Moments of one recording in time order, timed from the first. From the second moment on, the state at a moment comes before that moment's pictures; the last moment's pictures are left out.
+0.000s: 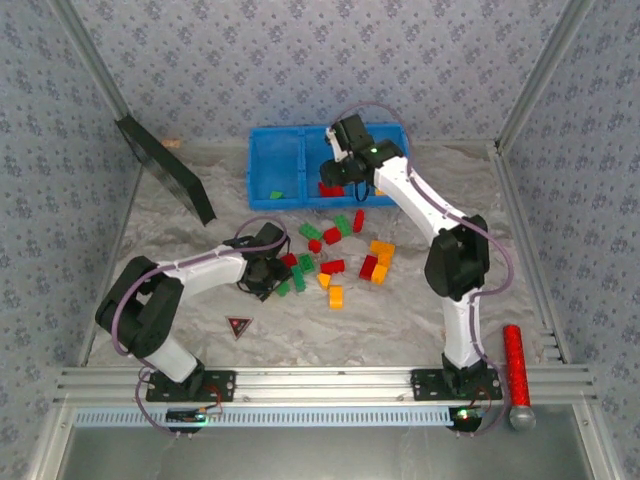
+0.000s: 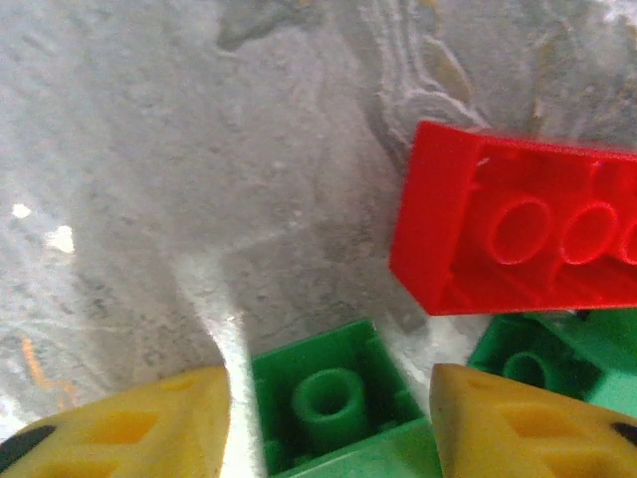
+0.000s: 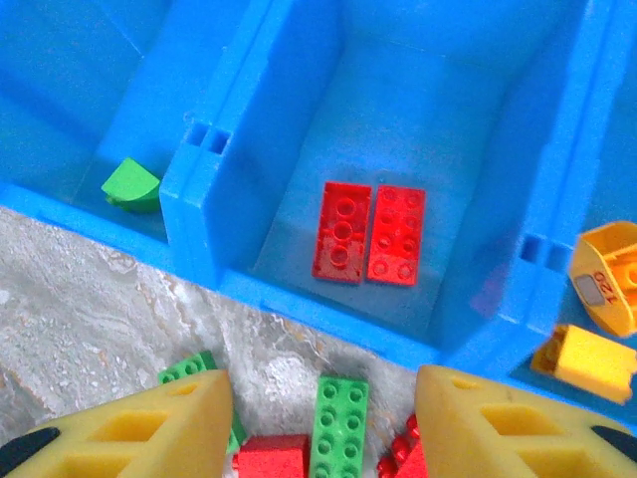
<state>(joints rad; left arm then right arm) -0.65 1.58 0.85 -0.54 0.04 -1.31 0.52 2.04 1.98 -0.82 0.04 0.11</state>
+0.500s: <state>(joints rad) -0.65 1.58 0.90 -0.64 0.08 -1.24 0.44 1.68 1.44 -0.80 0.06 0.24</state>
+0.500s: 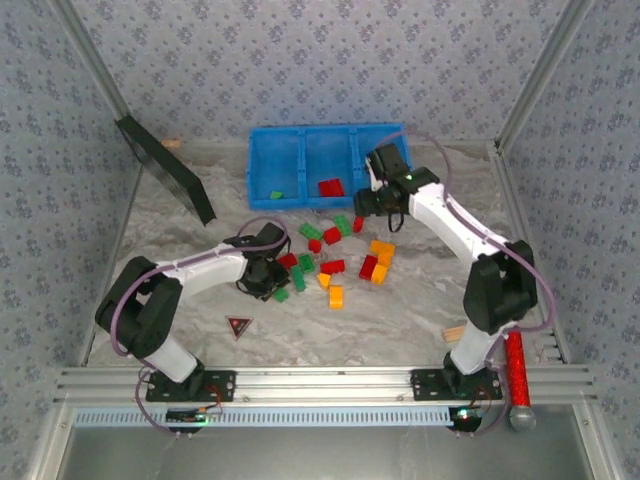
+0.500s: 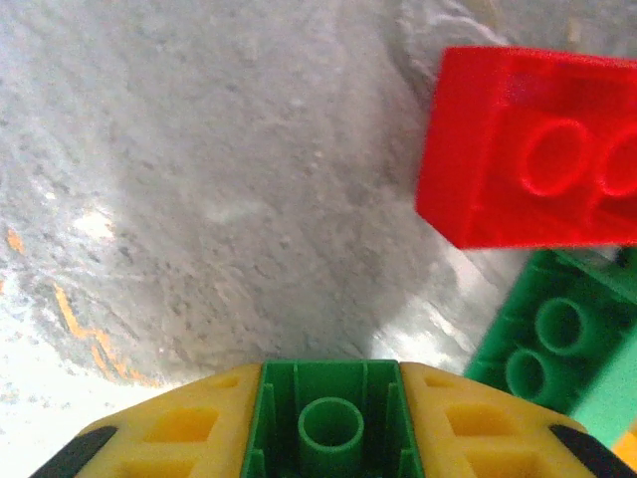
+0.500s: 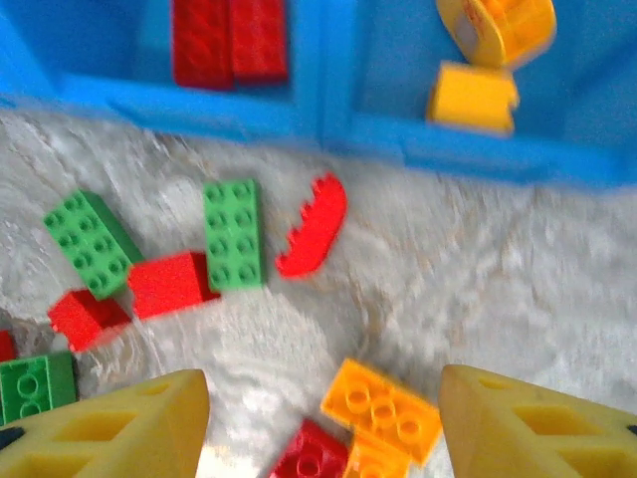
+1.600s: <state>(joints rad) -0.29 2.14 1.90 -0.74 0.06 -0.84 0.43 1.58 0.89 -0.58 -0.13 0.69</state>
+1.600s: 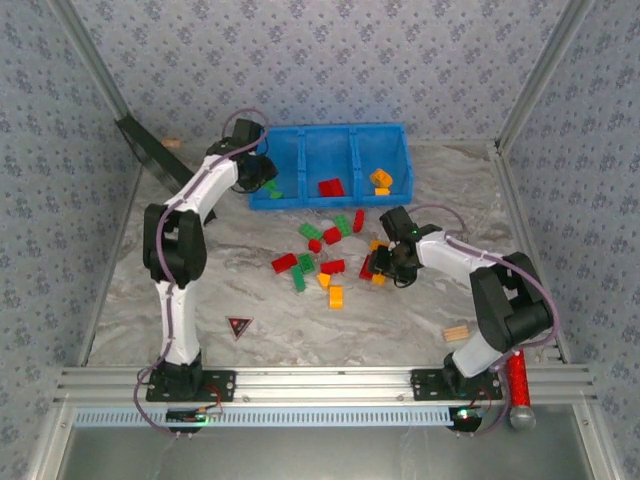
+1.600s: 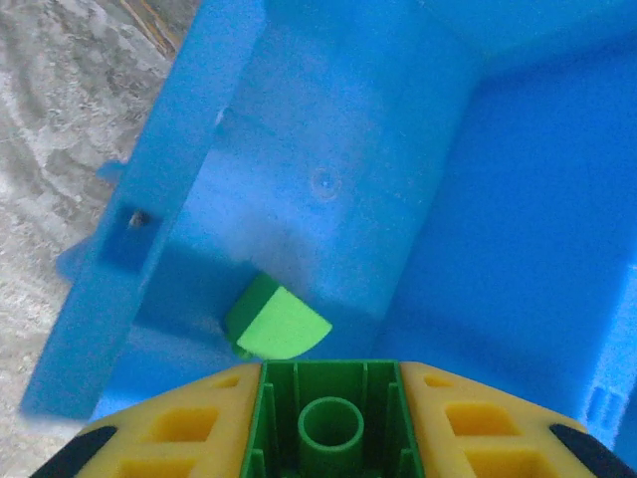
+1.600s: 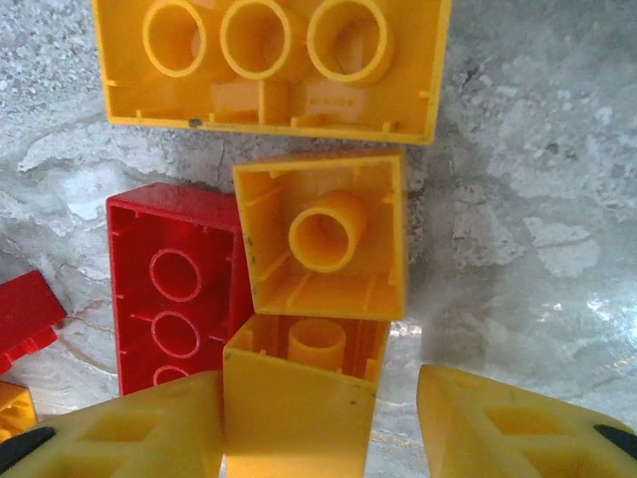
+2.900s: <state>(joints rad) -0.46 1.77 1.76 -0.91 0.00 -0.58 0.43 1.58 0.97 -0.72 -0.09 0.58</state>
